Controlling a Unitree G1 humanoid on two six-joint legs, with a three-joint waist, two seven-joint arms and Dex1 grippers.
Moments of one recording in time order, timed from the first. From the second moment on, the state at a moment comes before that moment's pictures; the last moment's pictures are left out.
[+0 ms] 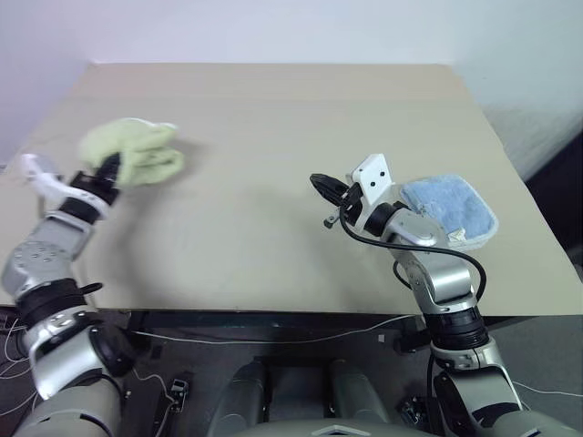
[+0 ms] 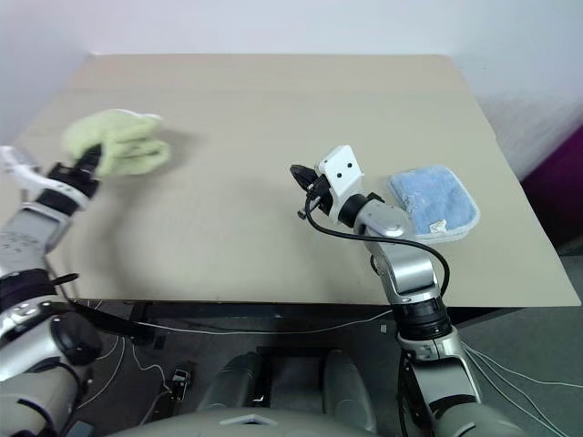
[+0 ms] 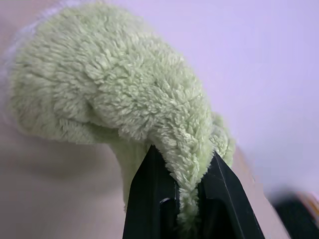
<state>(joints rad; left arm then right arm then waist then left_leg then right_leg) -0.65 0.61 0.81 0.59 -0.75 0.63 -0.48 -0.48 -0.28 0.10 -0.13 0.18 0.36 0.57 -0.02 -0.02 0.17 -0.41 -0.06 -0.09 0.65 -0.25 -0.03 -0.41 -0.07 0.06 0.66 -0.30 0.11</state>
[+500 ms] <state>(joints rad) -0.47 0.64 0.82 0.73 -0.76 0.57 -0.52 -0.48 -0.27 0.10 -0.13 0.18 0.35 0.59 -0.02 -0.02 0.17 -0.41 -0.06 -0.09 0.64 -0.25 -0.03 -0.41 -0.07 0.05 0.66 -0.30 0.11</state>
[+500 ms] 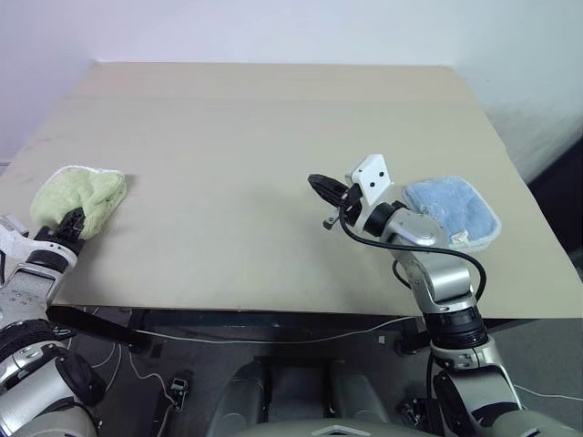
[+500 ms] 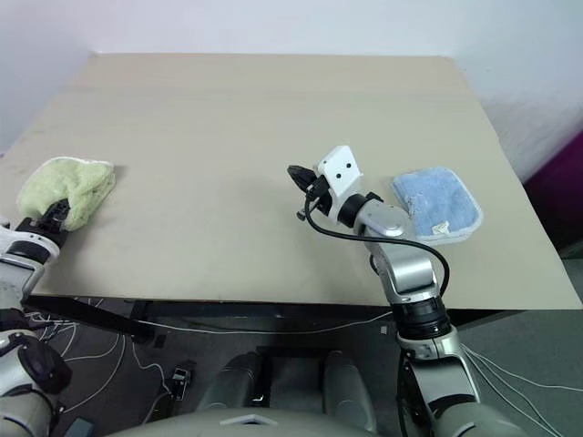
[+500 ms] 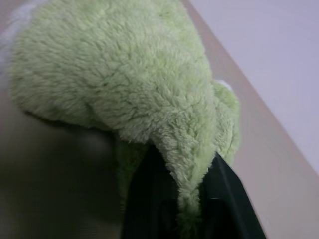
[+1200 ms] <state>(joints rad) -0.13 0.54 0.63 0.08 -0.88 0.84 -0.52 -0.47 -0.29 0.09 -0.11 0.18 0.34 0.60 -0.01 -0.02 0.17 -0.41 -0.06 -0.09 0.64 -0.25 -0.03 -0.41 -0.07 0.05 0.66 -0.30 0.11</state>
